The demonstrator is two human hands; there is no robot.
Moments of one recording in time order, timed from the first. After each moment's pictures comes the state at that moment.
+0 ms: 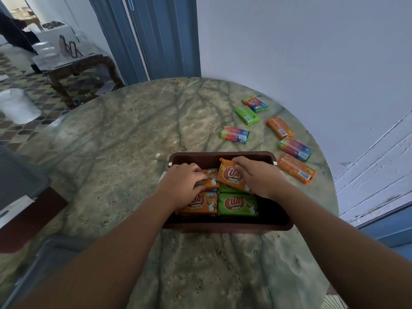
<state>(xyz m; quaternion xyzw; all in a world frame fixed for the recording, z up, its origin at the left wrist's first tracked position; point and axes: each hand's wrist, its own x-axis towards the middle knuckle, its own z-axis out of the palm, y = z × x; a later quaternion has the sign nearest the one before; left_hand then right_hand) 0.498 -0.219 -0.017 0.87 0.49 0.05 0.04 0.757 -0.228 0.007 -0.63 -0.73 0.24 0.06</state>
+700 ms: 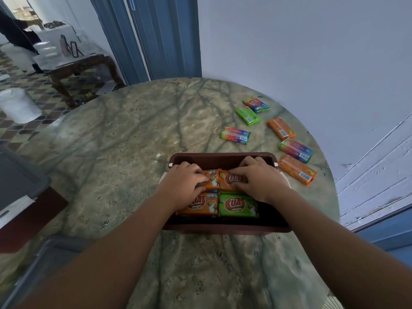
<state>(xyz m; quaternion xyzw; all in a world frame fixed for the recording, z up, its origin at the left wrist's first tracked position) 0.496 -0.221 -0.015 0.88 0.48 0.05 0.03 0.754 -0.228 0.002 -0.60 -0.79 0.14 0.01</state>
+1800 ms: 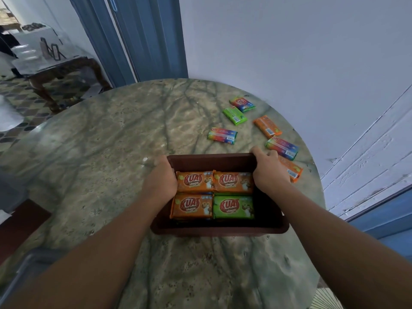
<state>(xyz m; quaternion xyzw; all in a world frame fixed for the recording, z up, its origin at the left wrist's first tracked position) 0.512 -0.203 -0.009 0.63 0.75 0.11 0.16 0.785 -0.227 0.009 -0.79 -0.58 0.17 0.09</state>
